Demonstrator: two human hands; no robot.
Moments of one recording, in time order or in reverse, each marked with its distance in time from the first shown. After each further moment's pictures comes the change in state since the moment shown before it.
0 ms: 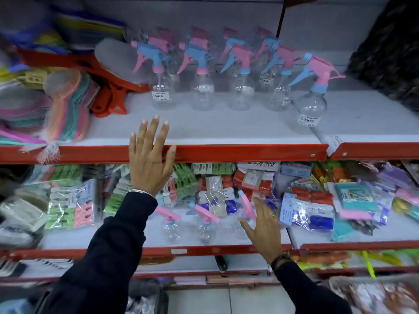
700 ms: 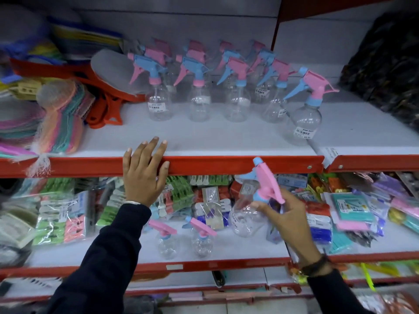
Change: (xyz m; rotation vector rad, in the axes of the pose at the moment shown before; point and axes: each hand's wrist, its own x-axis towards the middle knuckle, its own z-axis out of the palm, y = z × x) left_hand -0.002 -0.018 0.022 0.144 0.066 0.061; right_hand 0.029 -0.062 -0.121 0.701 0.122 0.038
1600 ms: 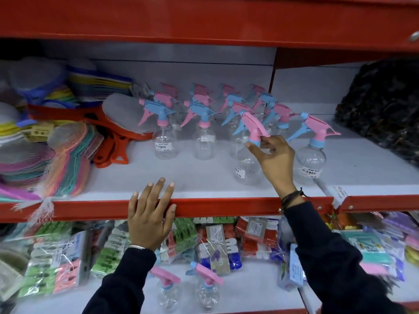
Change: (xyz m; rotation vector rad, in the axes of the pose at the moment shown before) left_hand 0.003 -0.005 0.016 0.079 0.134 0.043; right_hand 0.188 -0.063 0.036 -0.195 0.345 -0.318
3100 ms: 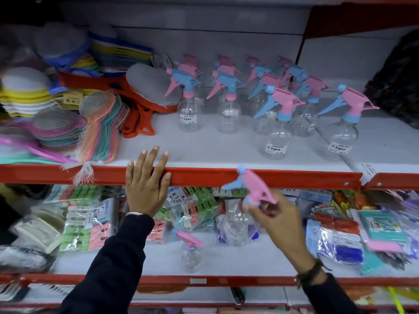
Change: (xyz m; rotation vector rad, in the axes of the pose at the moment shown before) left_hand -0.013 -0.066 -0.016 -0.003 -0.122 -0.109; right_hand -0.180 -0.044 -0.017 0.086 -0.377 0.262
